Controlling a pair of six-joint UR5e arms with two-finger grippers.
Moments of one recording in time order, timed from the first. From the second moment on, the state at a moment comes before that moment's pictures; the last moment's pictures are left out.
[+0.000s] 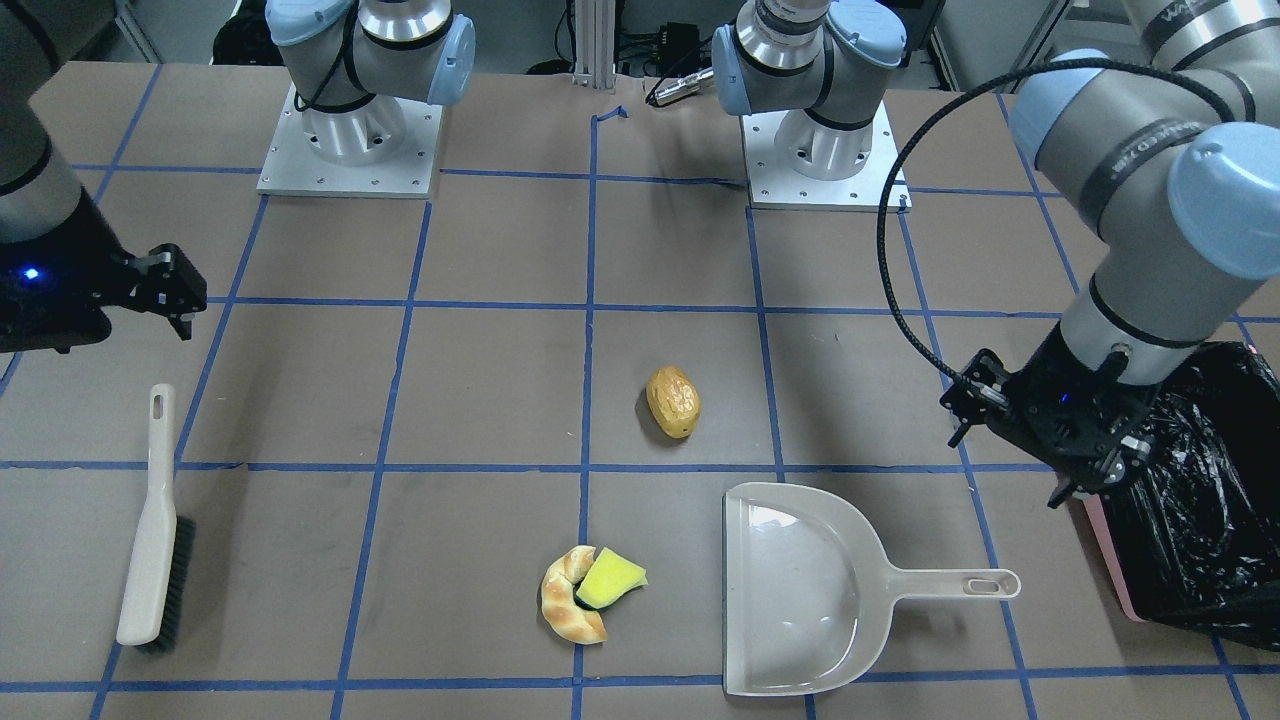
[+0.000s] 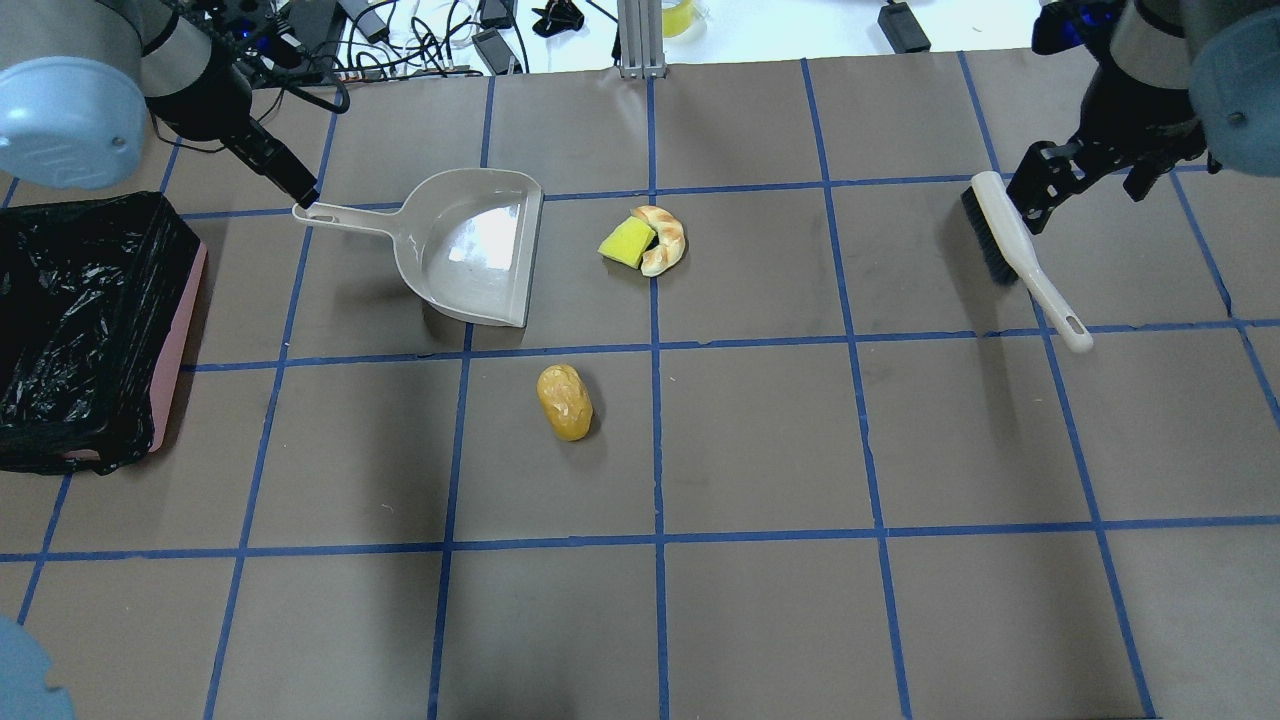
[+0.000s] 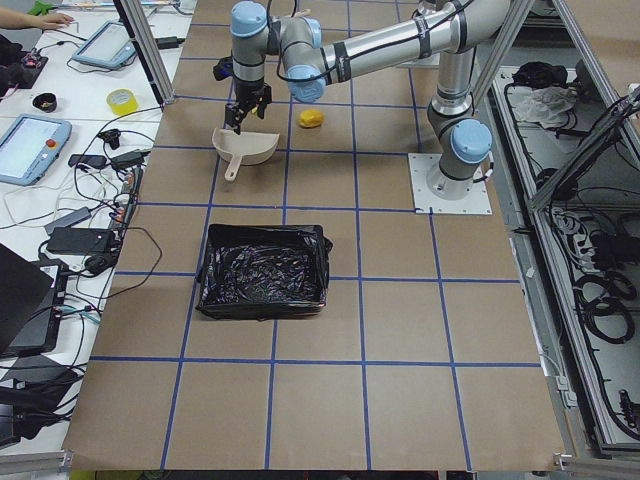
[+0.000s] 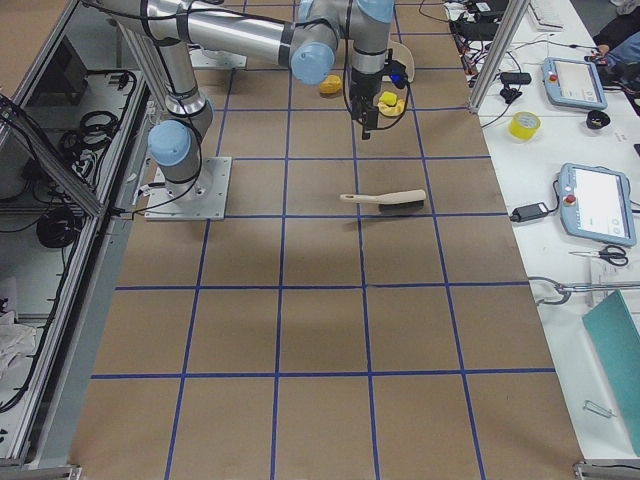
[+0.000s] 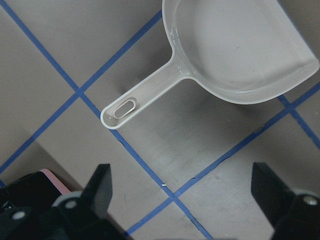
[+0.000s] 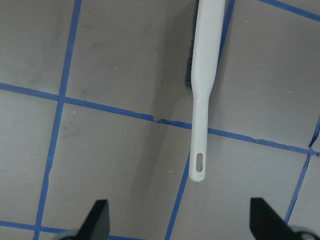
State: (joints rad) left arm -1.36 -1.86 -1.53 -1.17 1.55 0.96; right arm 1.33 -1.47 1.64 -1.77 -1.68 -0.52
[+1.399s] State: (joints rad) left arm -1.36 -2.16 -1.47 -0.99 1.48 1.57; right arm 1.17 -1.22 1.79 -2.12 -1.60 -0.72
